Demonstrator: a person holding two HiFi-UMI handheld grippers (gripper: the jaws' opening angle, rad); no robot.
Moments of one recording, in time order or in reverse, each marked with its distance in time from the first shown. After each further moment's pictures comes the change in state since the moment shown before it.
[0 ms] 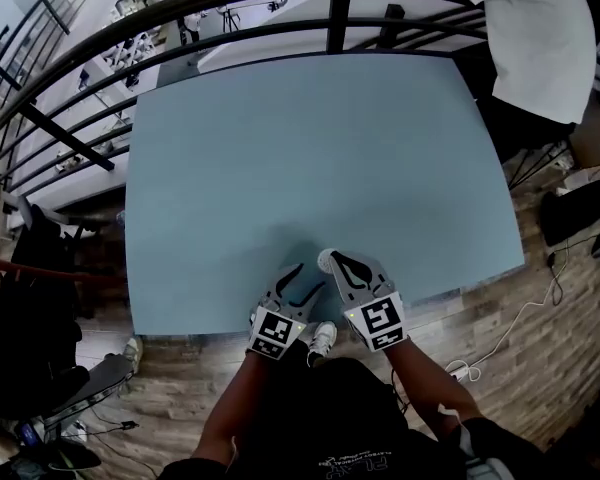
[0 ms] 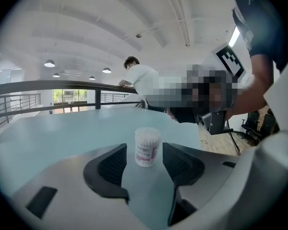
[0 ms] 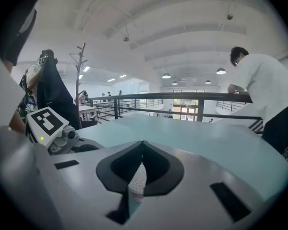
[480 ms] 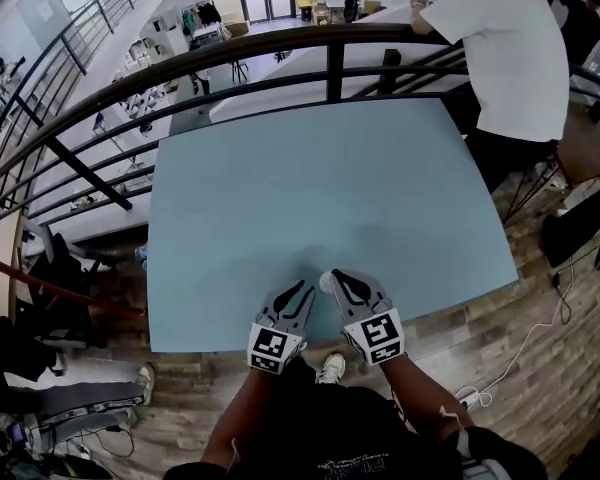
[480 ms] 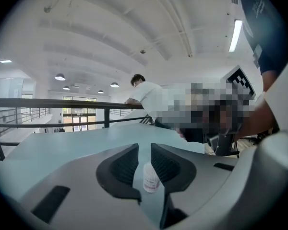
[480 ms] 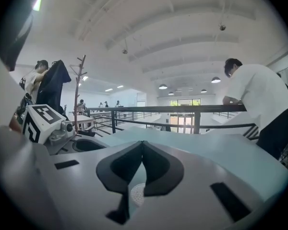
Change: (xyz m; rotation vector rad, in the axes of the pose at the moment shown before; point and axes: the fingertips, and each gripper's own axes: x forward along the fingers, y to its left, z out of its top) left arm -0.053 -0.007 0.082 0.003 -0.170 0.111; right arm -0.051 0.011 0.051 0.003 -0.145 -0.043
